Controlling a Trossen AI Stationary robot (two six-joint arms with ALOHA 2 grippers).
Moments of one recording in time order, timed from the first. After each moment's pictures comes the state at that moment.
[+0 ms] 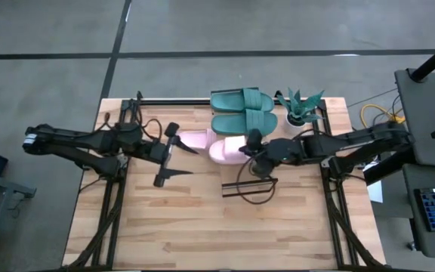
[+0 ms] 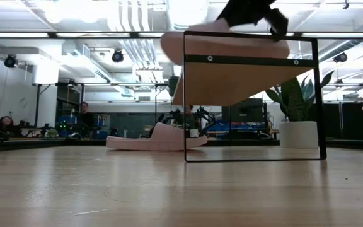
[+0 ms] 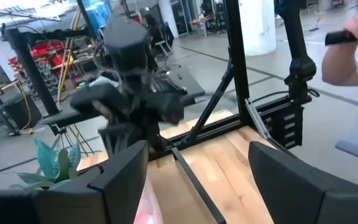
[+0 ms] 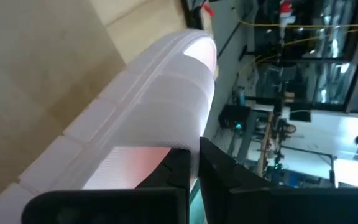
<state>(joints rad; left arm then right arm) -0.10 0.96 0.93 0.01 0.12 0.26 0.16 1.30 1.07 -0.33 0.43 -1.22</state>
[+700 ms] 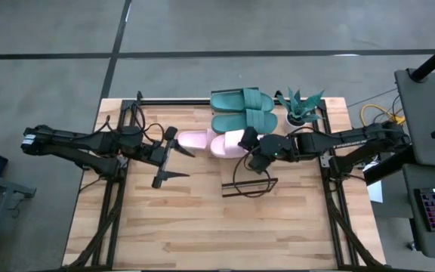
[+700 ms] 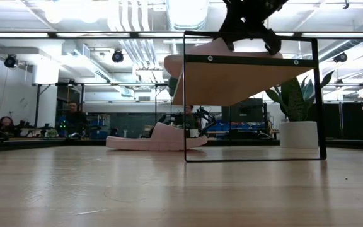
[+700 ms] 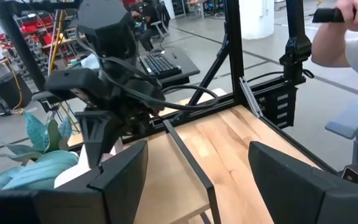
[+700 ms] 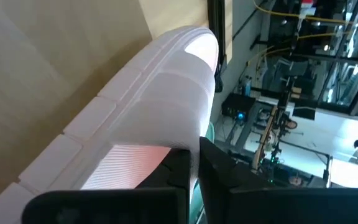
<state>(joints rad) -0.10 0.92 0.86 -0.05 0.12 0.24 0.07 1.34 1.05 -0.33 0.44 -1.34</state>
